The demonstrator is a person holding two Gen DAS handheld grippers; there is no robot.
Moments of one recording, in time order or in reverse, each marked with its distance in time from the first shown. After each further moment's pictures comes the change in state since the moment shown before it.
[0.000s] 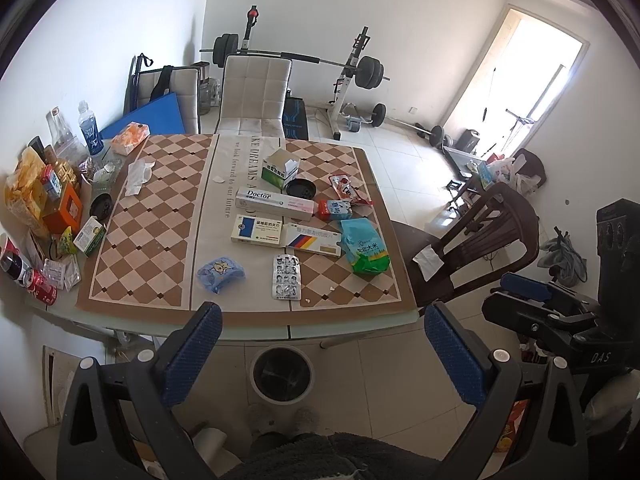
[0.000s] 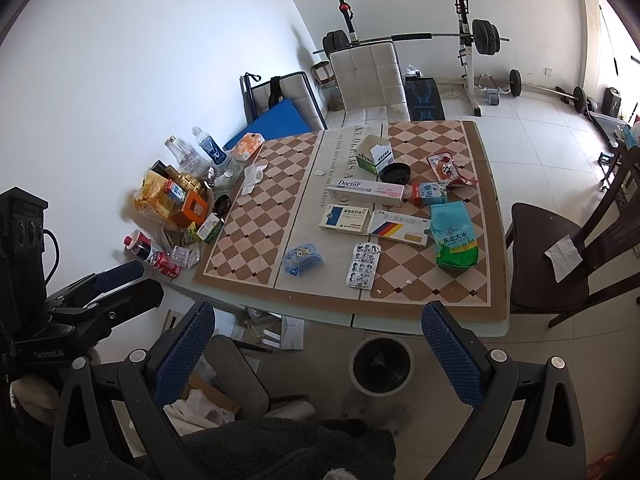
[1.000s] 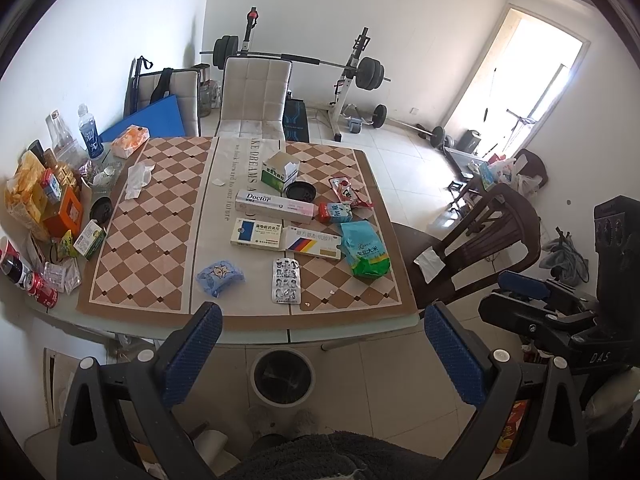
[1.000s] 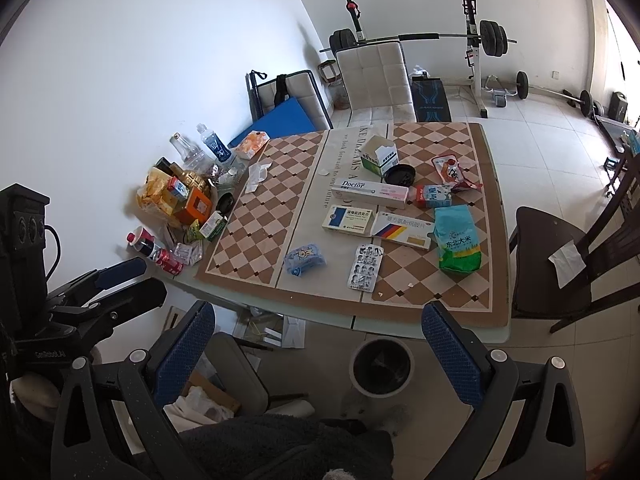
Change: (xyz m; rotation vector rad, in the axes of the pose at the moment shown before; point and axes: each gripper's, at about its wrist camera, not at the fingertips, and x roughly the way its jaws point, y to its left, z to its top) left arm 0.001 0.001 0.001 0.000 -0.005 0.004; right arm 0.003 0.006 0.000 -0.005 -0.004 0.003
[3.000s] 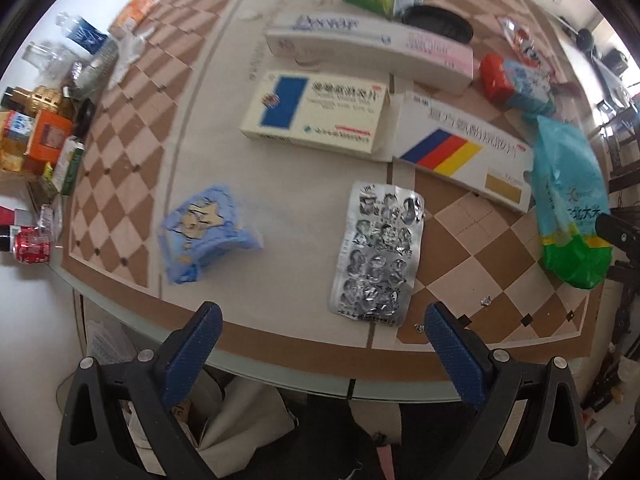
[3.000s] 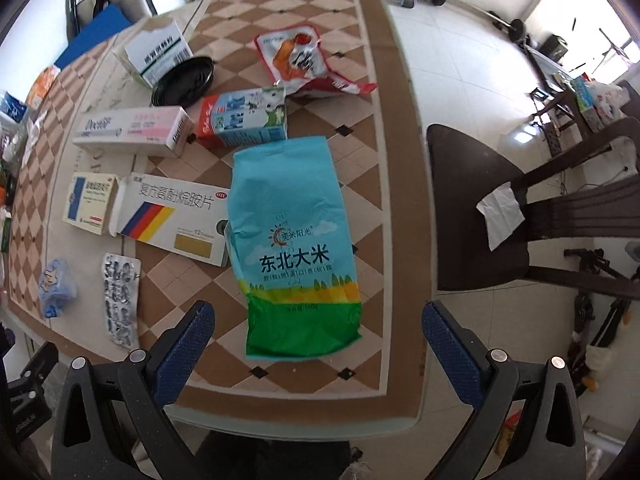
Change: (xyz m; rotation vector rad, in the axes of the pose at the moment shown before) left arm 0.390 0.054 -0.006 -0.143 0.567 0.466; right arm 0.358 -0.264 0.081 0.086 0.447 -0.427
